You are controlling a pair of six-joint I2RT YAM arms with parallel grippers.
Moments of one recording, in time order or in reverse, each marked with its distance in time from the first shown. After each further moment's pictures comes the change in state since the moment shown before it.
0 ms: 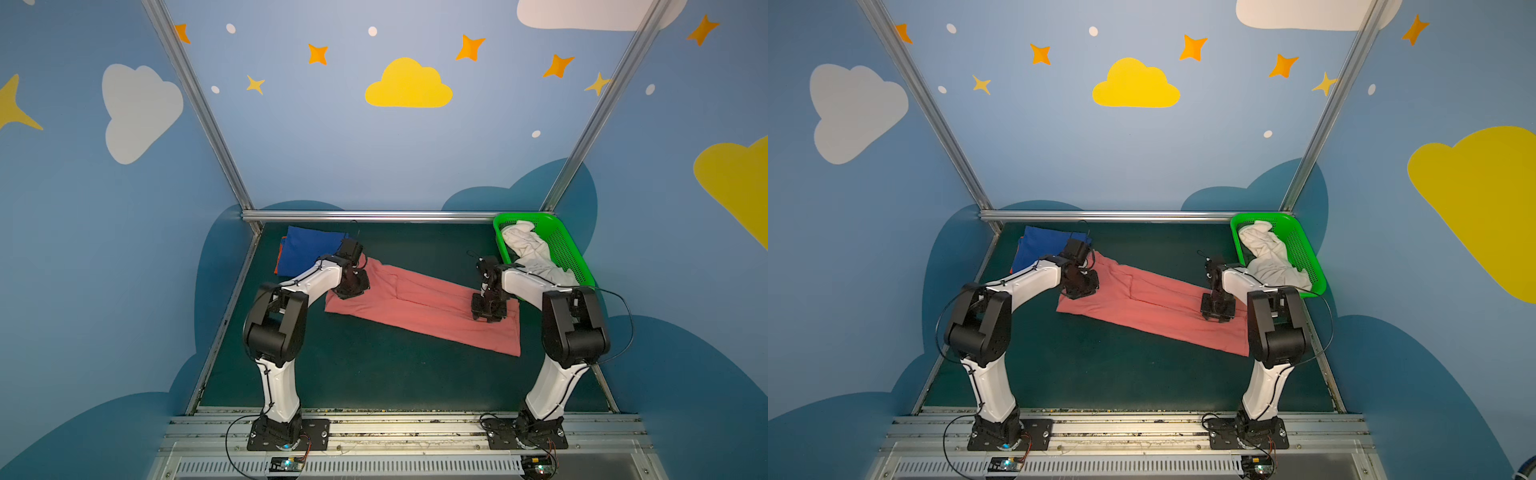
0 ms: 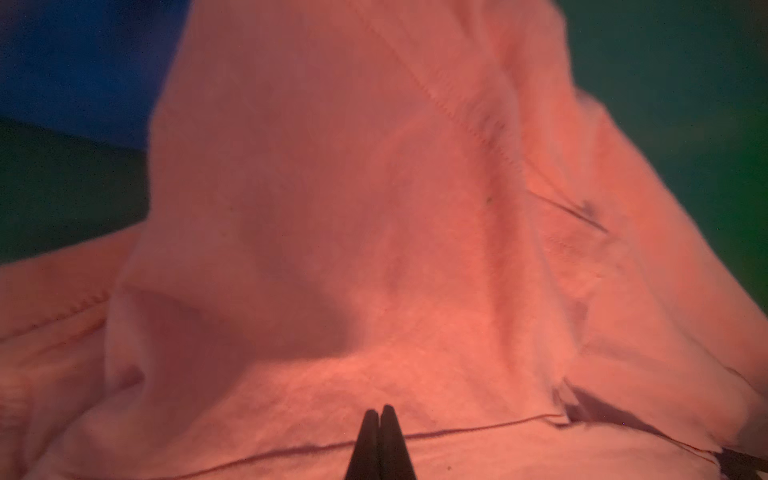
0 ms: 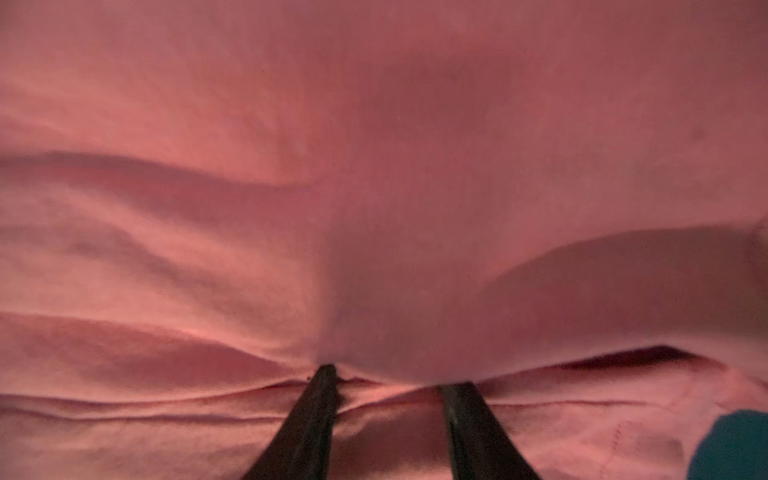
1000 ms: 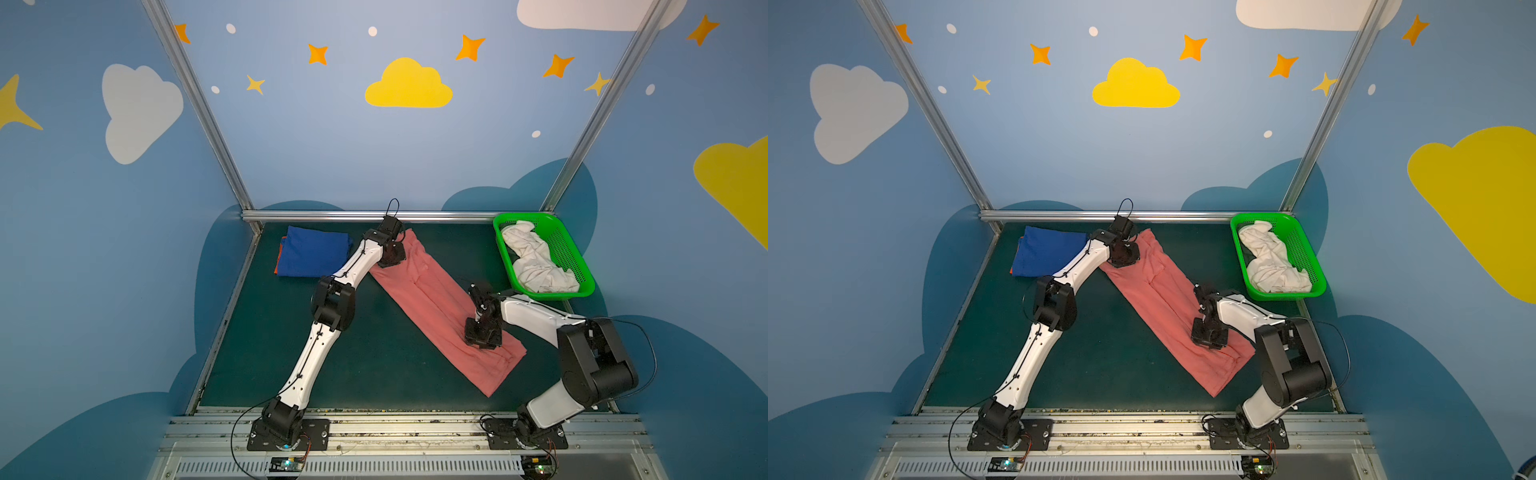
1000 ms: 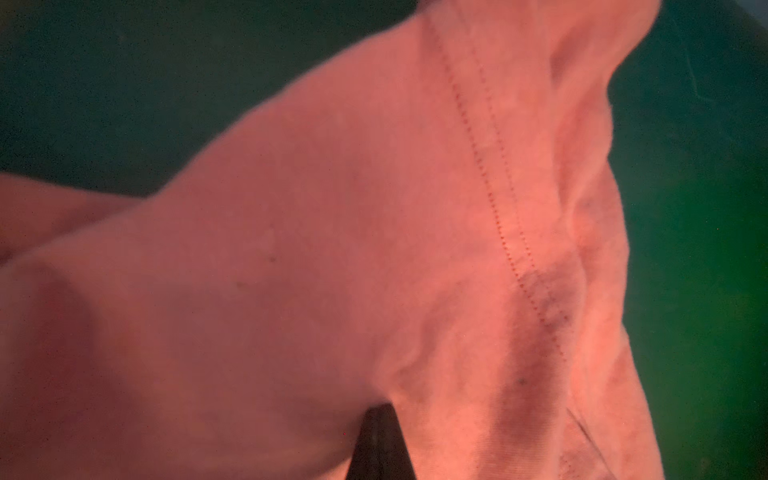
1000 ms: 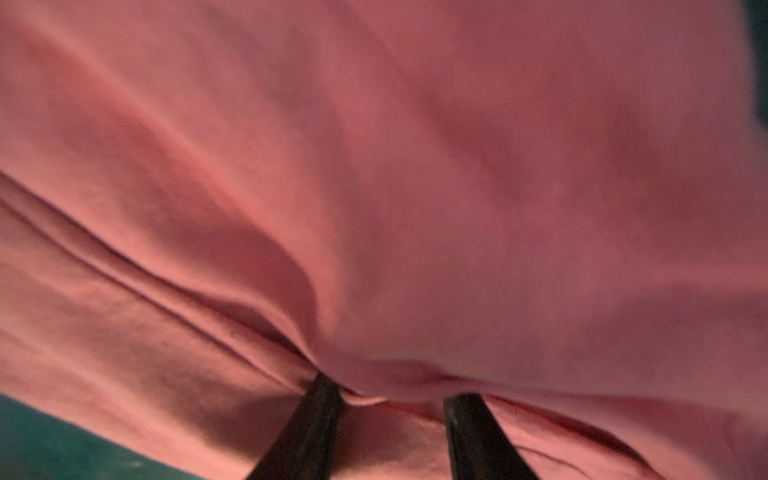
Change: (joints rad) left arm -0.085 0.806 1.258 -0.285 -0.018 -0.031; right arm 0.221 -0.240 -0.288 0.082 -0.121 0.204
